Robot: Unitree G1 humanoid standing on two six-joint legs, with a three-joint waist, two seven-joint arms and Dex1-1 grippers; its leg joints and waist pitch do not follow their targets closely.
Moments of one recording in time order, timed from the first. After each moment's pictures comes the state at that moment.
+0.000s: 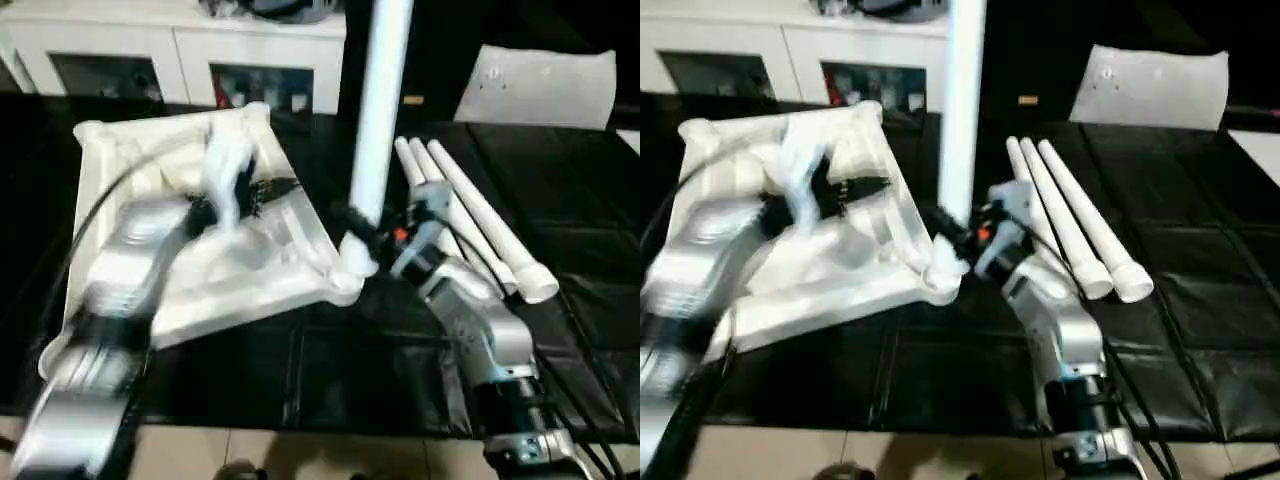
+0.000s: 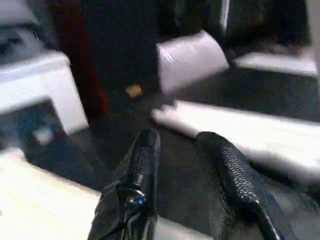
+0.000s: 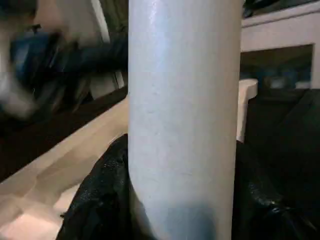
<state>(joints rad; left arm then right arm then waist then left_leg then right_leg) -0.81 0.31 0.00 0.39 -0.18 0.29 -0.65 -0.40 -0.05 0.06 0.20 0.37 0.25 0.58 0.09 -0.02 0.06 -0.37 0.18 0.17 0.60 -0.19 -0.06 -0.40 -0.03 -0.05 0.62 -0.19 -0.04</state>
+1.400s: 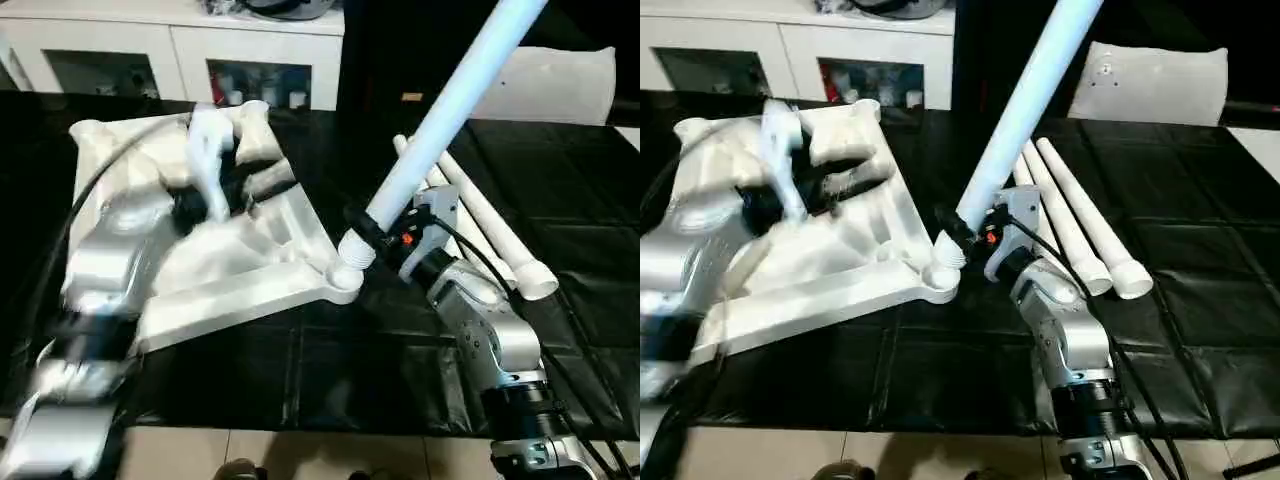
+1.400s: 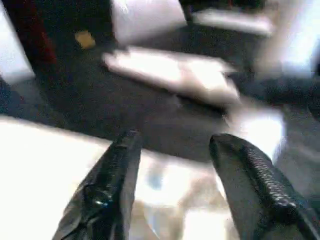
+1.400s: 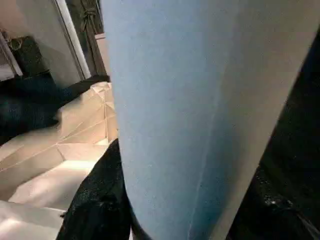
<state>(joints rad) -0.51 0.47 -0.08 0.13 -0.28 0.48 -0.86 -0.39 -0.08 0.02 0.18 0.32 0.26 0.50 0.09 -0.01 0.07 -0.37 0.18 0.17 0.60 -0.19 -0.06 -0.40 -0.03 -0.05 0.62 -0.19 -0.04</state>
